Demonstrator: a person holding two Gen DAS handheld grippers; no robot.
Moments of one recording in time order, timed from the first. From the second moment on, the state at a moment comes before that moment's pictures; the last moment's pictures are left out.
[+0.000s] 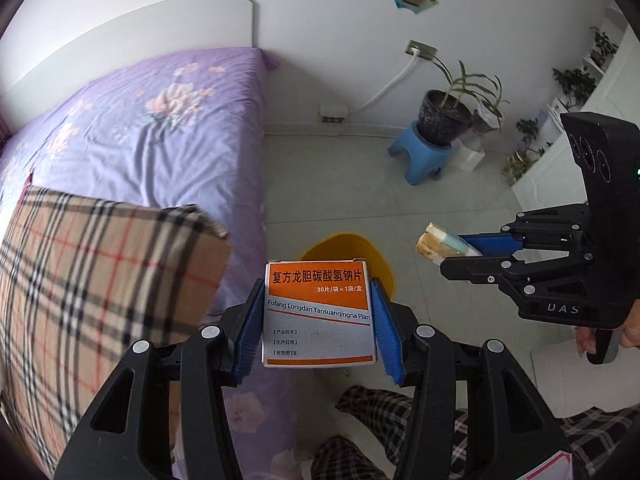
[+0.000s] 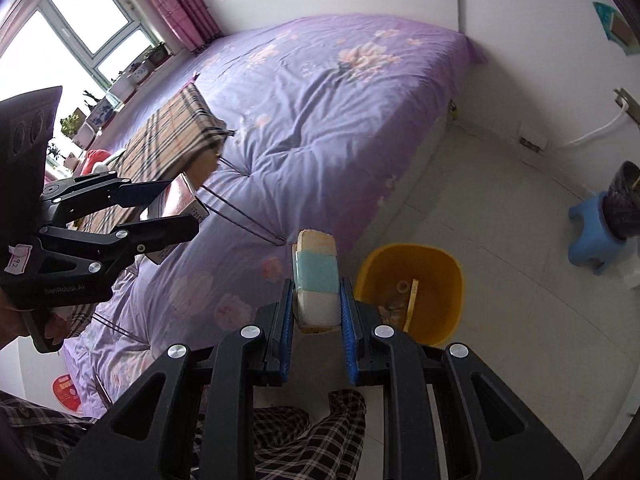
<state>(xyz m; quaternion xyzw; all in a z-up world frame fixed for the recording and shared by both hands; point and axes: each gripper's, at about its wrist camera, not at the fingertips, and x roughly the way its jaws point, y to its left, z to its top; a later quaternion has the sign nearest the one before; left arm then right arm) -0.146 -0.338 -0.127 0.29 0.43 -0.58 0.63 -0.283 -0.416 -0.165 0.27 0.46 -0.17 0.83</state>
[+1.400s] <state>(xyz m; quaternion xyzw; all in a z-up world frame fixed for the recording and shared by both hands) -0.186 -0.472 -0.315 0.43 0.50 -0.56 0.50 -0.303 -0.528 -0.371 0.33 0.57 -0.16 0.74</state>
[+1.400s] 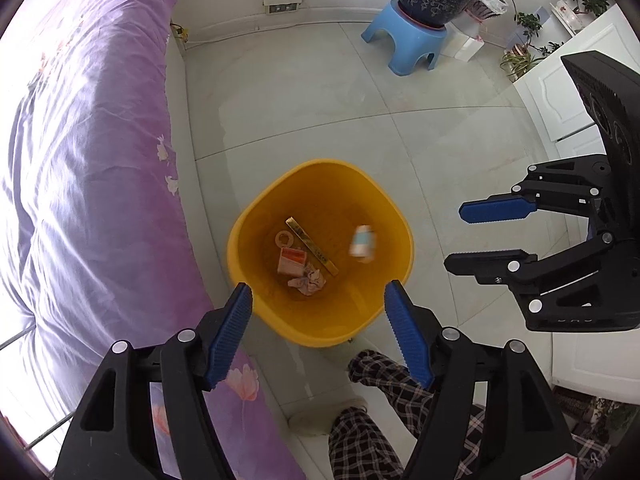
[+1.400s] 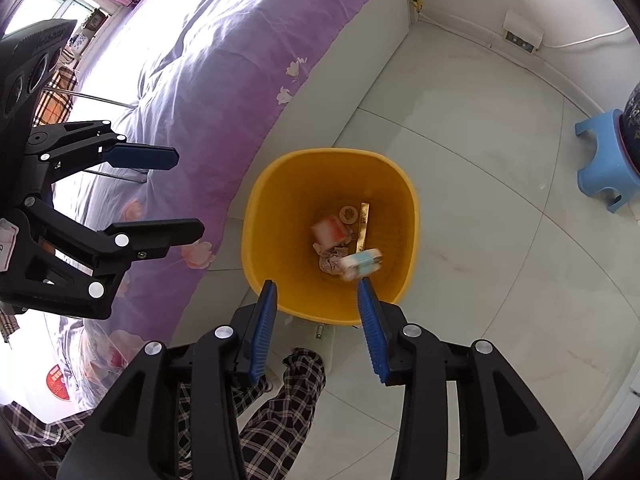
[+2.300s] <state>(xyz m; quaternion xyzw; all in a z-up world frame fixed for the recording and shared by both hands) -0.146 -0.386 -0.150 0.28 0.46 -0.56 0.62 -0.263 -0.482 -0.205 0.24 0.52 -0.13 0.81</state>
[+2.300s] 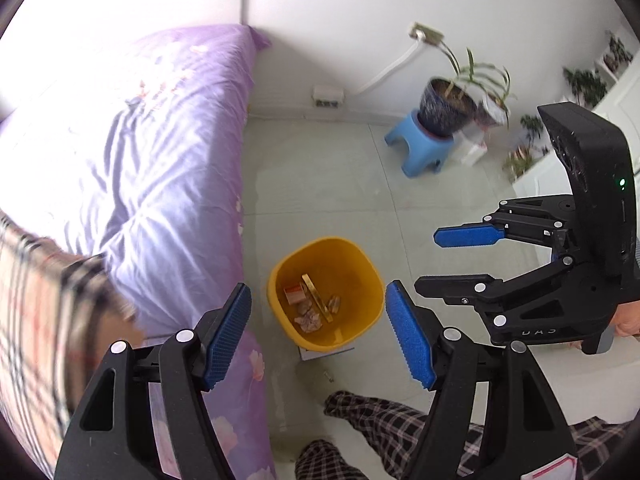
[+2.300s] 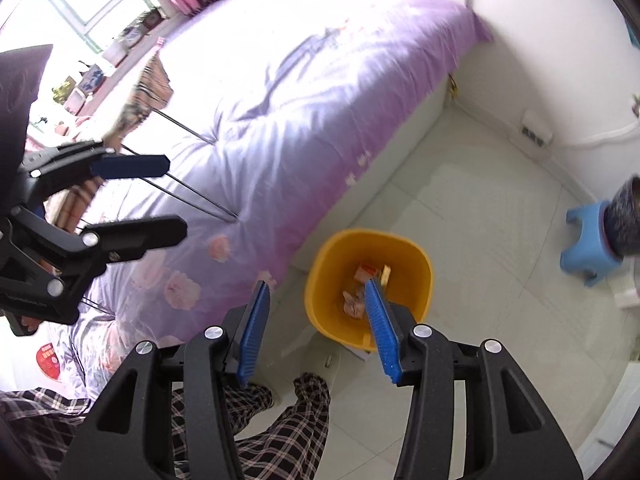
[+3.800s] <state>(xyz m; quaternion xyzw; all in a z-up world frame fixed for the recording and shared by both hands) 0.017 0.027 -0.104 -0.02 0.50 -0.15 0.85 -0.006 -0.190 -0.083 0.06 0.44 0.18 0.88</state>
